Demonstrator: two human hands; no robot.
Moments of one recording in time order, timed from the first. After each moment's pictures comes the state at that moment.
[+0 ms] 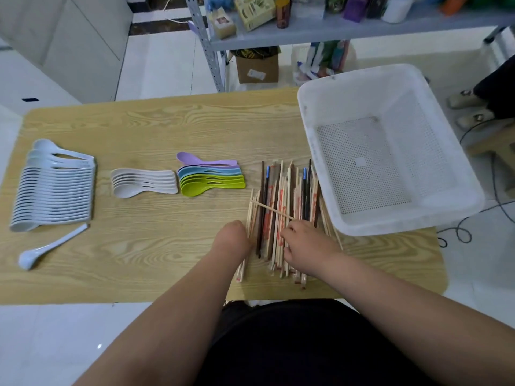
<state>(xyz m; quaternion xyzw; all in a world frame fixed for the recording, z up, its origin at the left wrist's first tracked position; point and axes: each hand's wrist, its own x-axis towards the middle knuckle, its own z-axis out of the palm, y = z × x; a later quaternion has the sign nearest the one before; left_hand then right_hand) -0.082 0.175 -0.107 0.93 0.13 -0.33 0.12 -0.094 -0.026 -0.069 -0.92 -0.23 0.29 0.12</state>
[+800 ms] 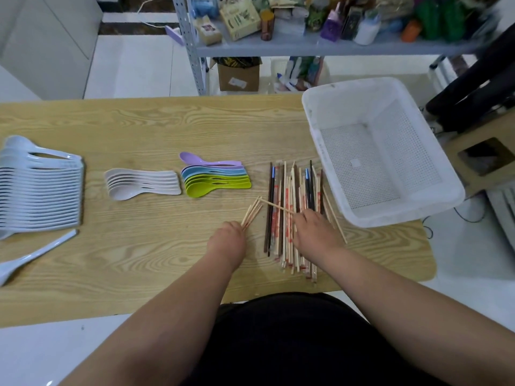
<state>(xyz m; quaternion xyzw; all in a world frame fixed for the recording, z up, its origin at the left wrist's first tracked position) -0.098 0.218 -0.117 0.96 -0.04 -0.29 -0.01 -0.098 0.002 -0.075 -0.97 -0.10 0.22 0.06</state>
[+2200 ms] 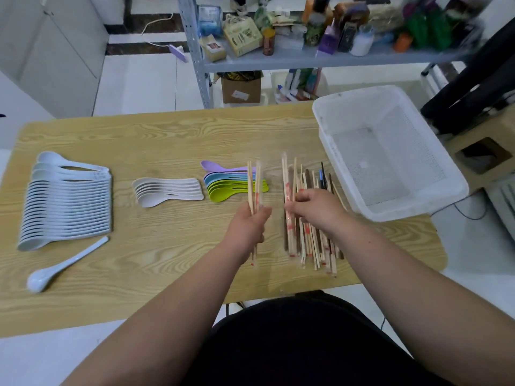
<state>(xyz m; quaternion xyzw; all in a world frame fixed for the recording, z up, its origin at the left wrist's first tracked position) -0.095 0.240 -0.029 0.66 0.20 -0.22 0.69 -0.075 0.071 0.025 -0.85 0.15 0.23 0.45</state>
